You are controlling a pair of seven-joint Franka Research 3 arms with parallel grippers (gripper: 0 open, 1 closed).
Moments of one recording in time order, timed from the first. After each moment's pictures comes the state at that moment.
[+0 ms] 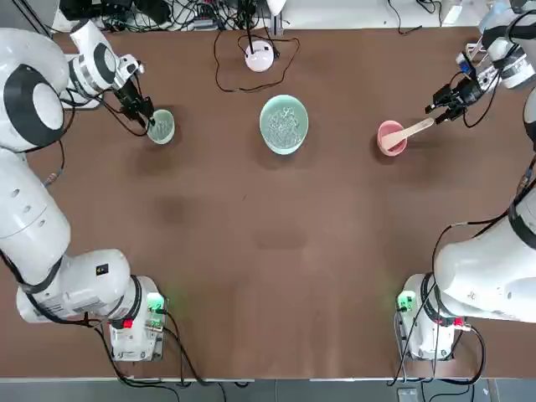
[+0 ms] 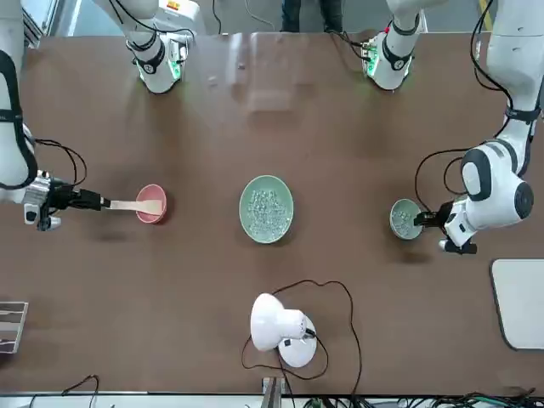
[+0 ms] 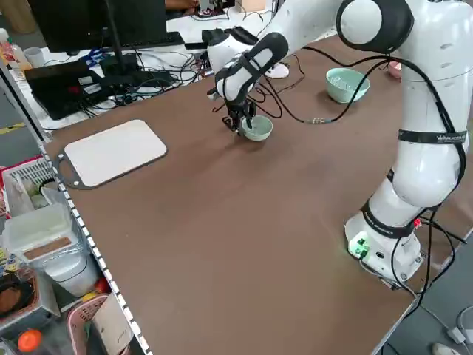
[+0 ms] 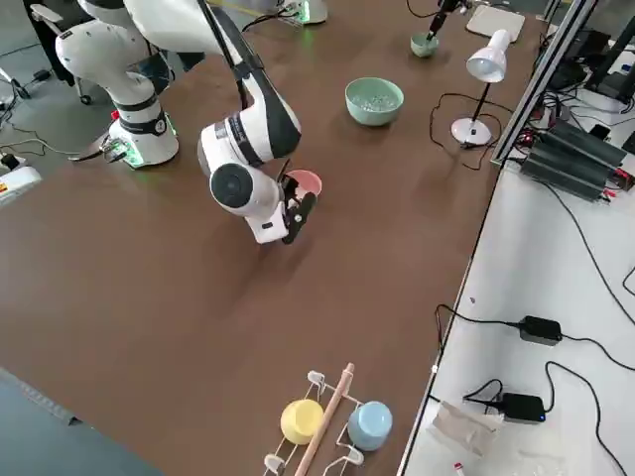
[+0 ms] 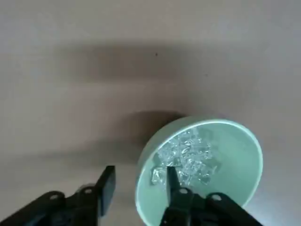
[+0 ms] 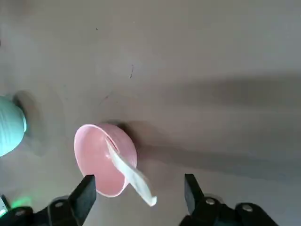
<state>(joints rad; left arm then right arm) 0.20 0.48 -0.09 -1.97 -0.23 2.25 0.34 -0.28 0.42 -0.14 -1.96 0.63 1.92 -0.73</state>
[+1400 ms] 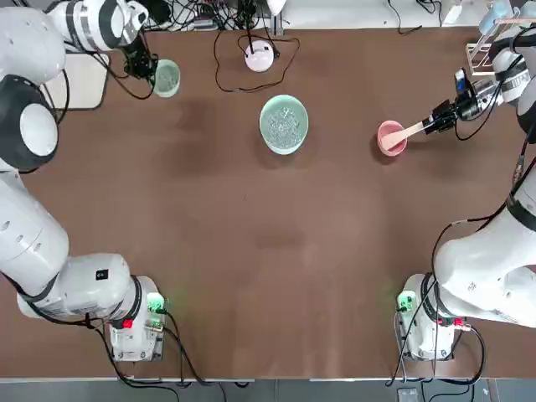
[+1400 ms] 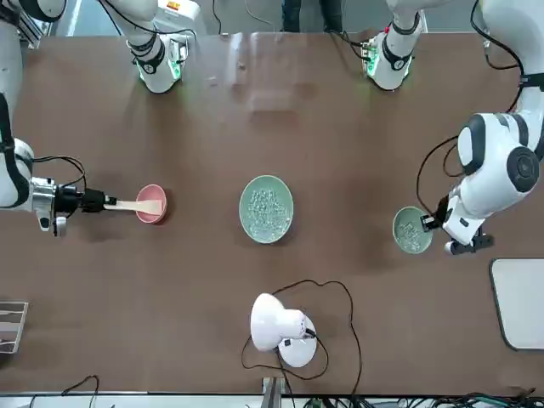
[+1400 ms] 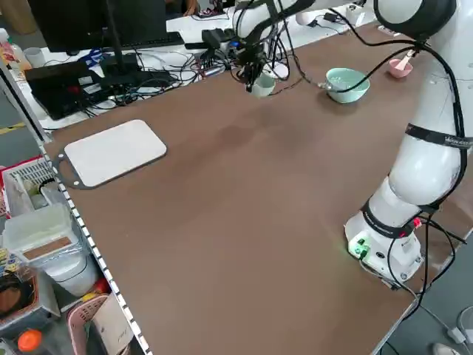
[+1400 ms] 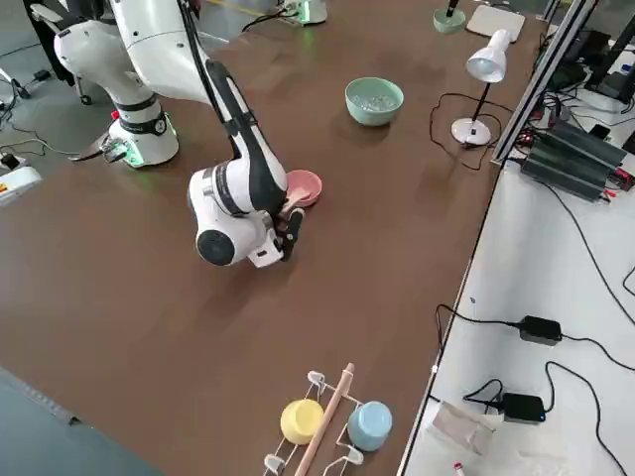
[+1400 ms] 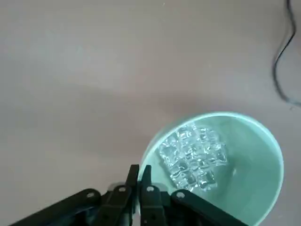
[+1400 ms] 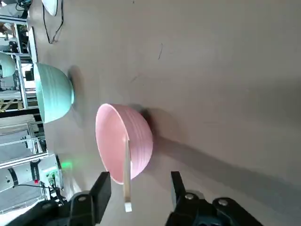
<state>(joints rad) 0.11 0.28 -0.20 -1.89 0.03 2.19 -0.34 -0.38 0.58 -0.14 -1.86 0.78 1.69 -0.99</state>
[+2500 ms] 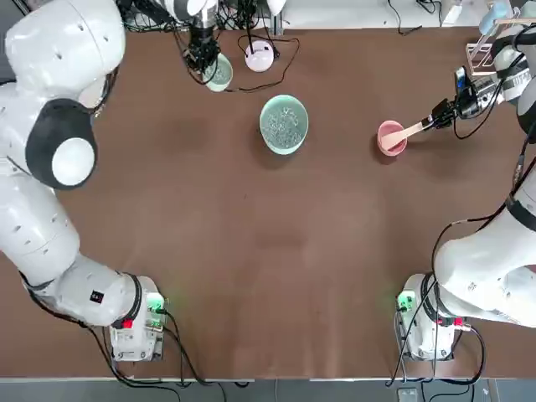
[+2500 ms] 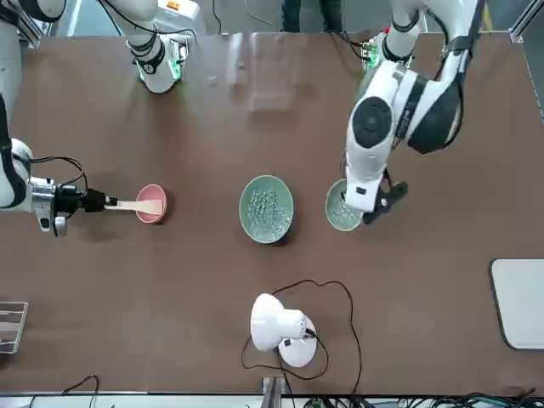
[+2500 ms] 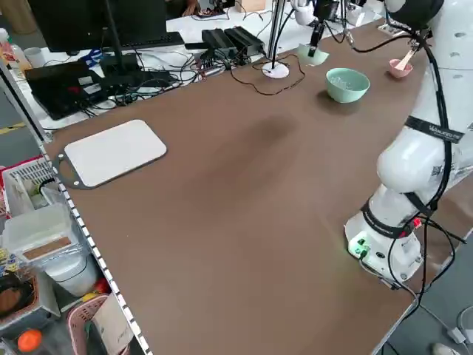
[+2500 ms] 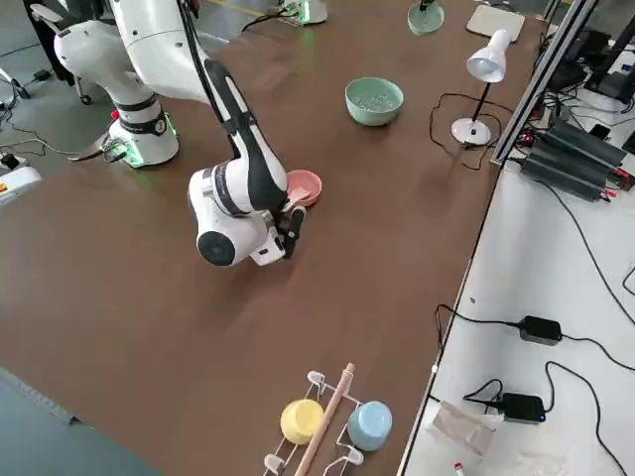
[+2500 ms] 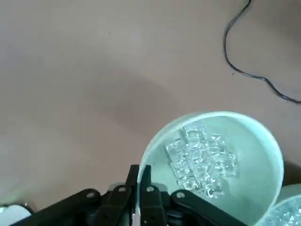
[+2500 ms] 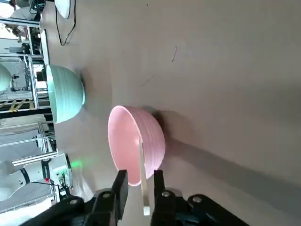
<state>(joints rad) -0.34 0.39 -0.25 -1.50 0.28 1.67 -1.20 -0.38 0.58 -0.14 -1.85 0.80 1.65 -0.99</state>
